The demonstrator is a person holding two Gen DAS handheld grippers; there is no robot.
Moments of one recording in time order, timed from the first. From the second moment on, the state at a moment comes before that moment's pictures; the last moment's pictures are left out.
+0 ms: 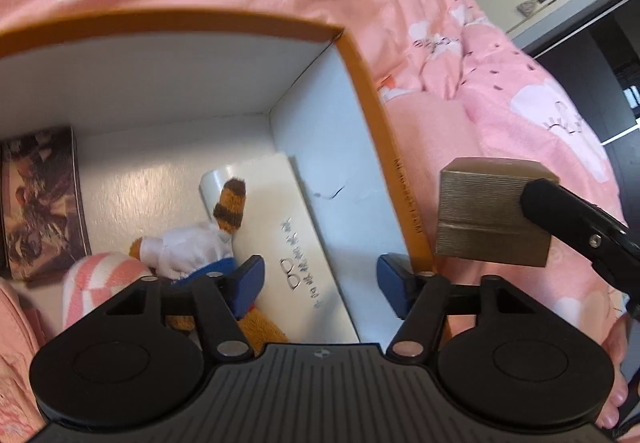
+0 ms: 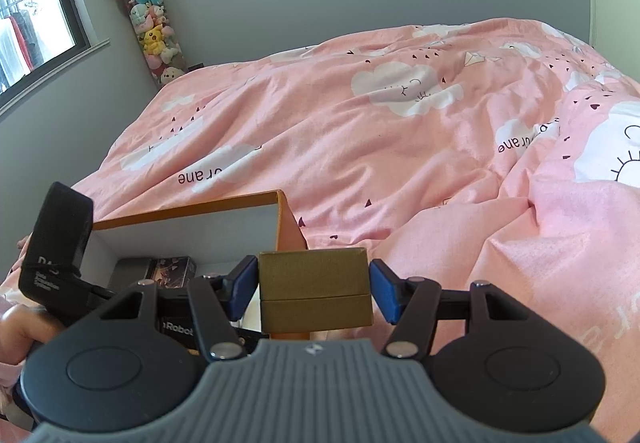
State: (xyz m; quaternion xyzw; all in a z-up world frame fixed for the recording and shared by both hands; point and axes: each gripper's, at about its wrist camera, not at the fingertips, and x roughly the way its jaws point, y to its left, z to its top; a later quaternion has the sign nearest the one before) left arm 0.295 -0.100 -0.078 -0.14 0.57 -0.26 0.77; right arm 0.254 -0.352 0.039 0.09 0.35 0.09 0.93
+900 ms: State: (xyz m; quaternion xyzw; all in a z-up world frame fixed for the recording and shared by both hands) left arm 0.282 -0.014 -0.037 -0.10 0.44 -0.09 0.89; right arm 0.334 -0.237 0.018 0.00 0.37 0.12 0.92
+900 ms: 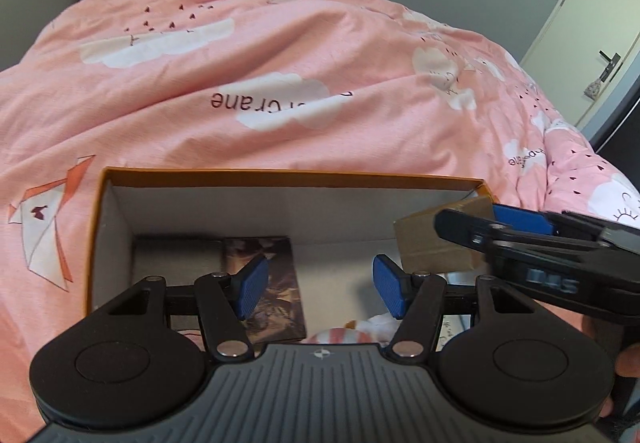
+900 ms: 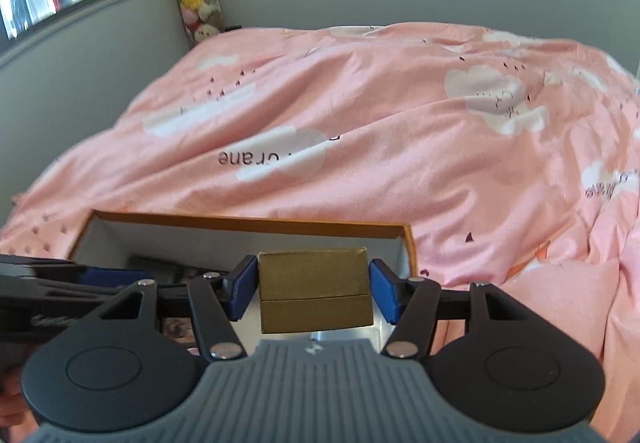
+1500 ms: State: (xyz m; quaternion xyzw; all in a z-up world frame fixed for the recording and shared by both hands) left arm 0.267 -0.009 -0.043 -0.13 0.43 -0.08 0.89; right arm 0.362 -0.203 -0.024 -0.14 0.37 0.05 0.92
